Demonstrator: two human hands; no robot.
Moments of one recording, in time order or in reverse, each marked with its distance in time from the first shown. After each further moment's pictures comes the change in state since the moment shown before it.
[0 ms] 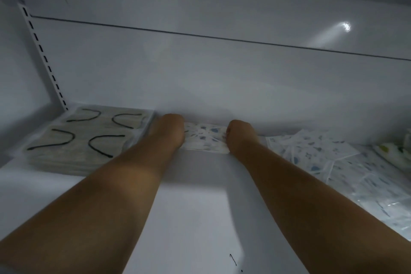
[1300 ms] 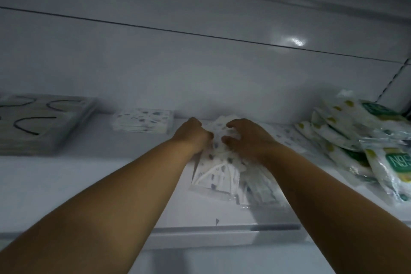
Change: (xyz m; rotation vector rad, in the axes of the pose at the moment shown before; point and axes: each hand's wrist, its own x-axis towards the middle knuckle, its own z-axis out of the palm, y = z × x) left_hand -0.103 0.193 0.008 -0.767 -0.200 0.017; right_hand -0.117 0.164 -0.089 0.028 -0.029 -0.077
